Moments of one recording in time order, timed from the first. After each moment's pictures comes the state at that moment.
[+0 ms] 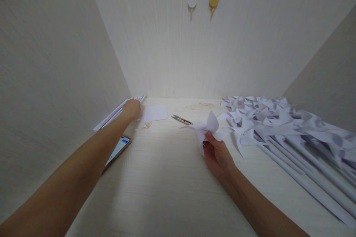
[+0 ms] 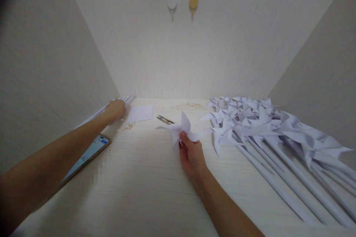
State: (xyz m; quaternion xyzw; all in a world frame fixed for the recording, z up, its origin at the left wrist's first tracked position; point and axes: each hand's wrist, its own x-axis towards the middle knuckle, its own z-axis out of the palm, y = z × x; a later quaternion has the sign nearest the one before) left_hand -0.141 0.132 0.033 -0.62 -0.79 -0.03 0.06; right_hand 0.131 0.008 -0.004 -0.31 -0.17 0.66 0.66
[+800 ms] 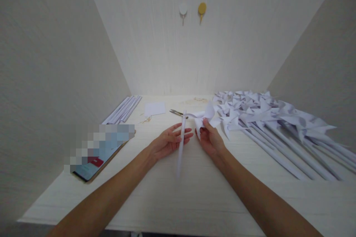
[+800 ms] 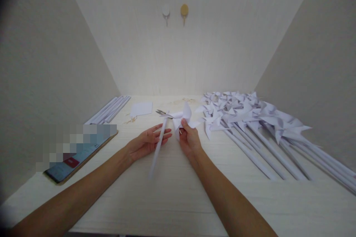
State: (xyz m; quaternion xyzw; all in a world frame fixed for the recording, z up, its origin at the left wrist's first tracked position) left_hand -0.013 -0.015 0.003 -0.31 -0.28 -0.44 -0.80; right_hand 0.137 0.001 0.003 -0.26 -0.13 0.68 0.67
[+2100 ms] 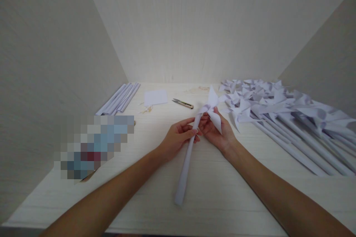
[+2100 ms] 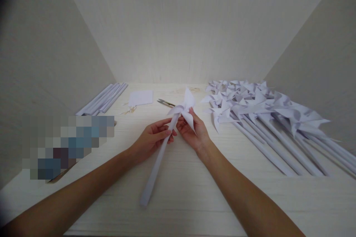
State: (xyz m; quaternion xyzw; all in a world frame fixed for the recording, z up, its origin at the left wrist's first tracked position) left_hand 0.002 -0.025 -0.004 -0.40 -0.34 -0.46 -0.72; right_hand 0.142 0.008 -0.005 -0.21 -0.13 0.80 0.55
